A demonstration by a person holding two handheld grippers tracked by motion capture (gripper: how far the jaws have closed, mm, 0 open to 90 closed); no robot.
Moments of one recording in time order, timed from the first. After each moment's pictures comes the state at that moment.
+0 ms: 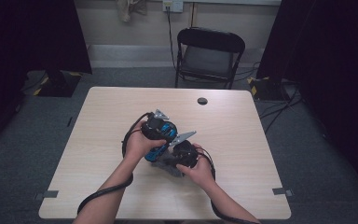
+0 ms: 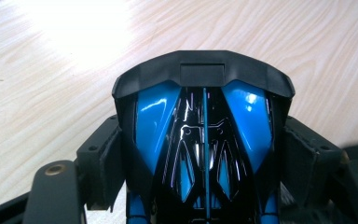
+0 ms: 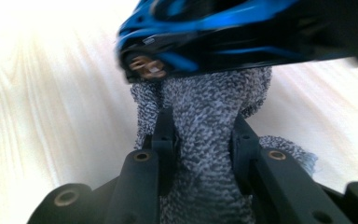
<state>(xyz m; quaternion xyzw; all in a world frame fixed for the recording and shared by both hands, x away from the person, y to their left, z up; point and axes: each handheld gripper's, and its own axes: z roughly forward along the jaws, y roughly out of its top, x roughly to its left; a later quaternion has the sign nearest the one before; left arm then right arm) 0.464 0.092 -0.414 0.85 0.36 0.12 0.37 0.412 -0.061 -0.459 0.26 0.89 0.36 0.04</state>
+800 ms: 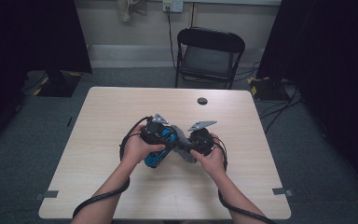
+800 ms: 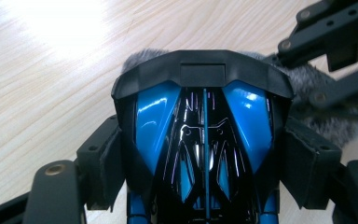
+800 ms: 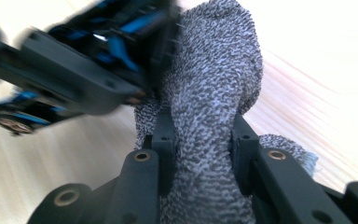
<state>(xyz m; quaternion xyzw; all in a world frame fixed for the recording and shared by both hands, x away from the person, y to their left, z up) 0.448 0.093 -0.415 0.85 0.35 0.09 0.38 0.442 -0.108 -0.440 0.34 0.85 0.40 0.09</state>
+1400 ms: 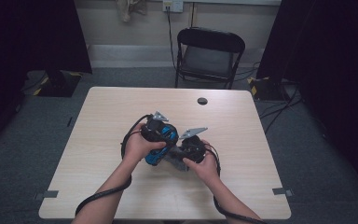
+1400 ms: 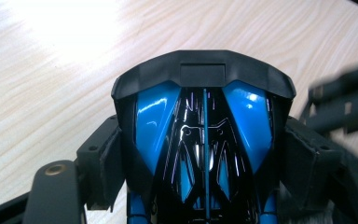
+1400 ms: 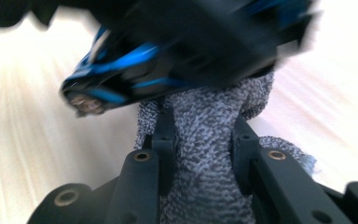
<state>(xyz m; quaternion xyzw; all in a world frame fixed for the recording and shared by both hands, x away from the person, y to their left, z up) 0.457 0.092 -0.414 0.84 0.36 0.10 0.38 0.424 -0.084 -0.456 0.30 0.86 0.40 0.05</state>
